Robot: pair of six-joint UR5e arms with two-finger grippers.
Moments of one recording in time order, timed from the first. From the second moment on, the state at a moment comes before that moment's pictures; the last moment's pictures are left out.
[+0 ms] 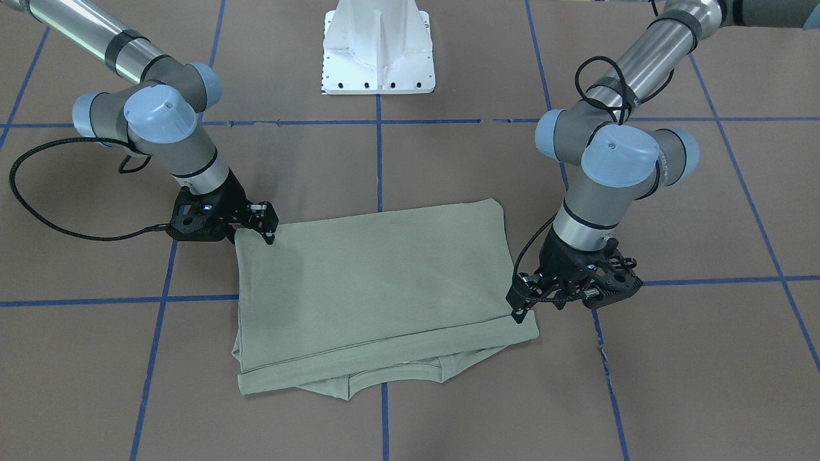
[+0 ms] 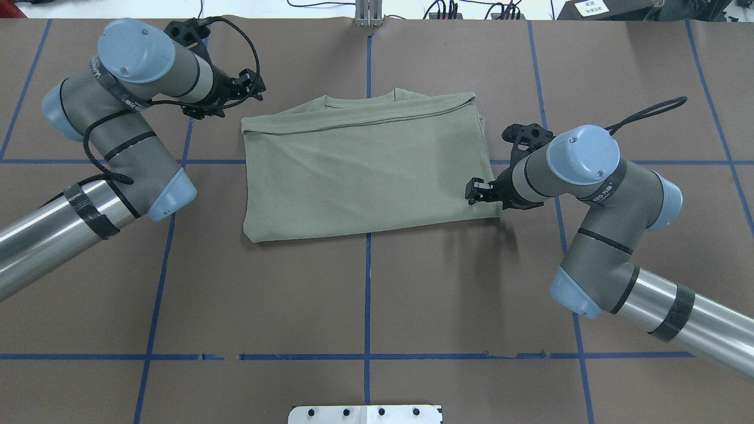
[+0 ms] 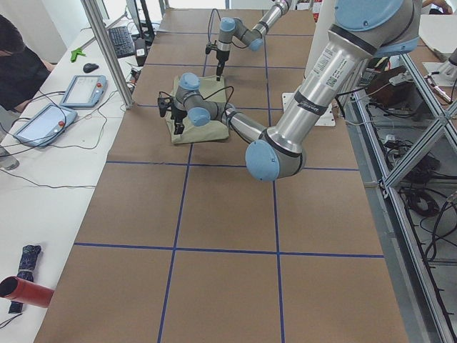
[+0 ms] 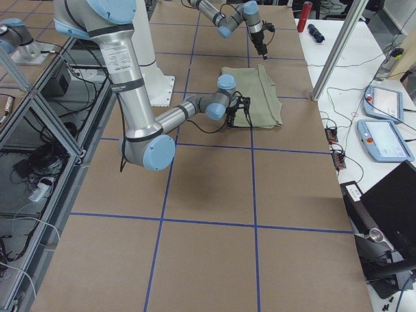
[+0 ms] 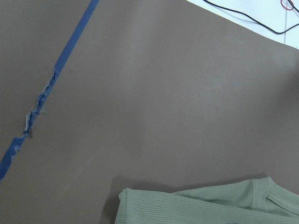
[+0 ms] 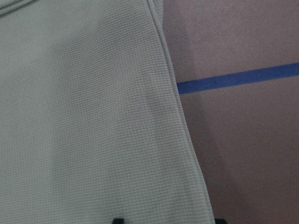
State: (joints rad) left arm -0.84 -2.19 -1.37 -2.12 -1.86 -1.40; right arm 0.65 -1.21 1.62 -1.08 1.91 1.31
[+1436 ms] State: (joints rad) left arm -0.82 -2.18 -1.42 -2.12 -1.82 -1.44; right arm 0.49 -1.69 2.04 -1.08 1.96 1.31
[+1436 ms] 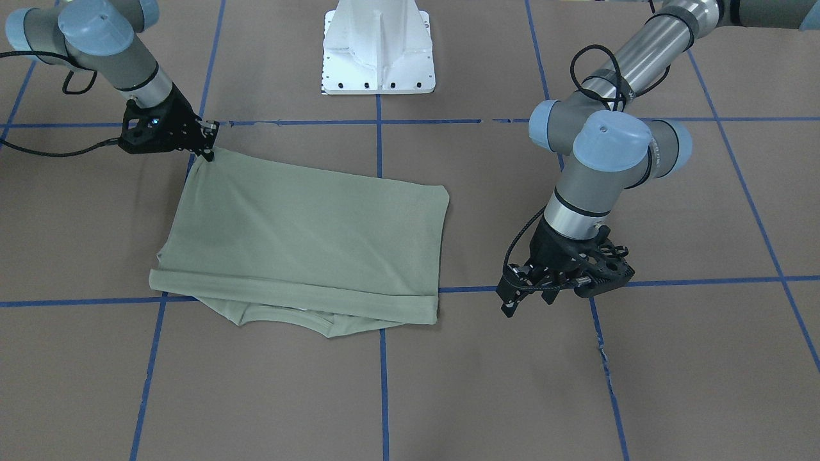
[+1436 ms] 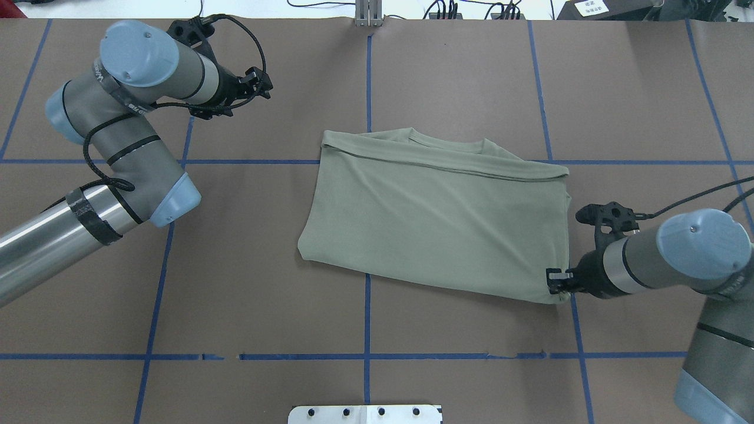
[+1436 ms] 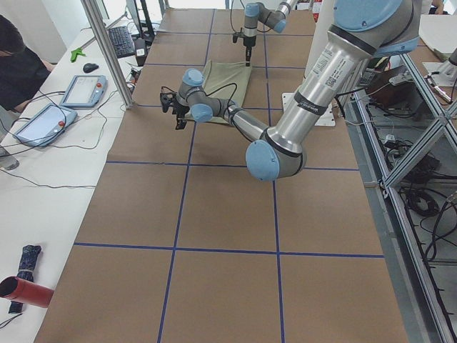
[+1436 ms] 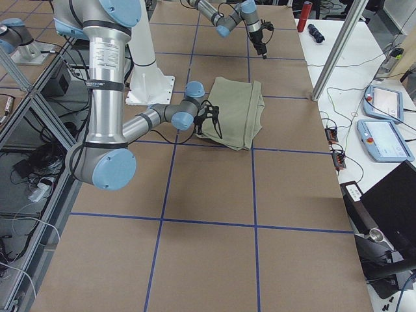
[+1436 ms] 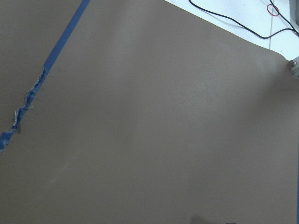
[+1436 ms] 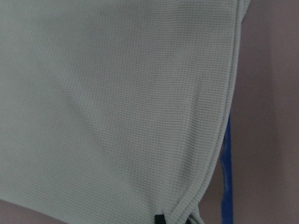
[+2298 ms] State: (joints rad) left arm -0.77 -2.18 -1.45 -2.12 -1.77 -1.45; right arm 0.26 -1.84 2.14 -1.07 2.08 1.32
